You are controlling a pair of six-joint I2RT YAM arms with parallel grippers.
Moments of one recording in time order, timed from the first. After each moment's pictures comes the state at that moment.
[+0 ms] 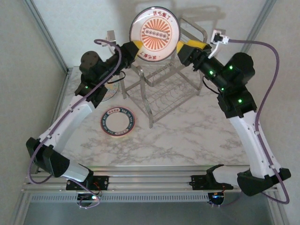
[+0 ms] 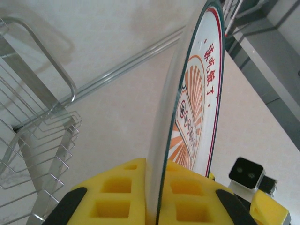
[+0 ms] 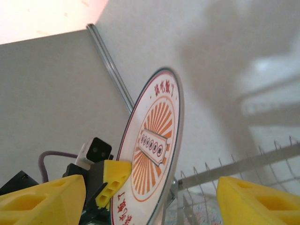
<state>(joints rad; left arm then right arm) -0.43 1.45 1.52 0.25 0.41 -1.21 0.42 1.22 1.63 -0.13 -0.34 0.50</state>
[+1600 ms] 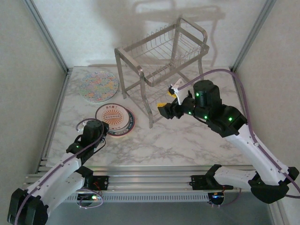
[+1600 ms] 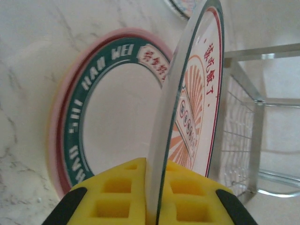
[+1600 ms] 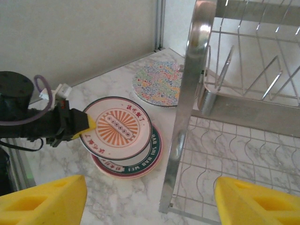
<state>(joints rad) -0.35 0.78 0.35 -0.19 -0.21 -1.40 0.78 1.11 1.43 -0.71 -0.17 -0.10</state>
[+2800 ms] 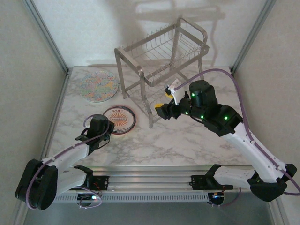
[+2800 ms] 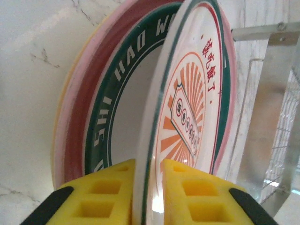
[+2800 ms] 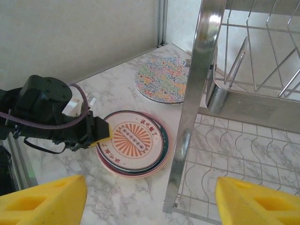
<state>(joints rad) -0.31 1.10 0.39 -0.03 -0.07 -1.37 0.80 1.13 1.42 -0.69 -0.16 -0.09</state>
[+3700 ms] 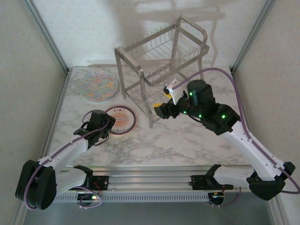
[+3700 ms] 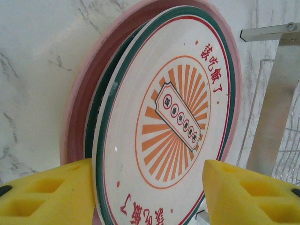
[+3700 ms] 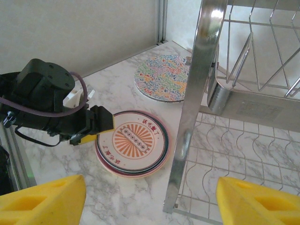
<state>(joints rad) -0.31 1.10 0.54 -0.29 -0.09 -1.35 0.80 1.15 1.42 -0.69 -0.16 -0.08</state>
